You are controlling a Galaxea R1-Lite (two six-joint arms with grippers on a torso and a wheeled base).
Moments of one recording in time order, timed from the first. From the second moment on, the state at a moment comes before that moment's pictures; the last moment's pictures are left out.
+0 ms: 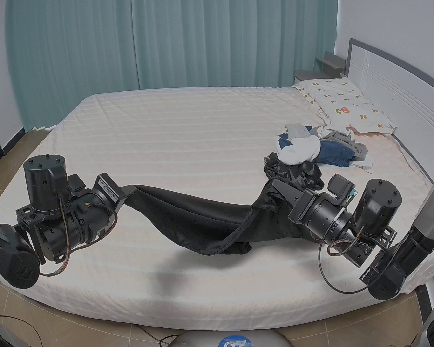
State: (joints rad) left arm -0.39 1.59 -0.54 -0.79 0.04 -1.02; right arm 0.60 1.97 -0.51 -1.55 0.00 0.62
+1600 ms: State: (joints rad) left arm -0.51 1.45 -0.44 -0.60 0.04 -1.01; right arm 0.64 1.72 -0.22 -1.55 -0.01 0.59
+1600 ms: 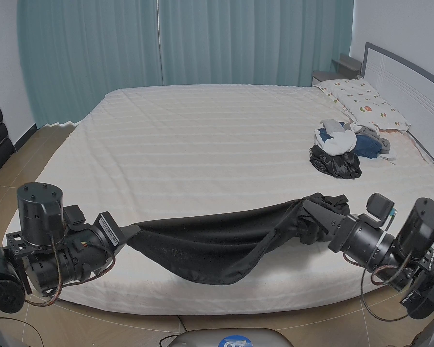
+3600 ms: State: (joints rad) left arm -0.30 2.22 -1.67 -0.30 0.09 -1.04; right arm 0.21 2.20 -1.49 -1.08 -0.05 0.50
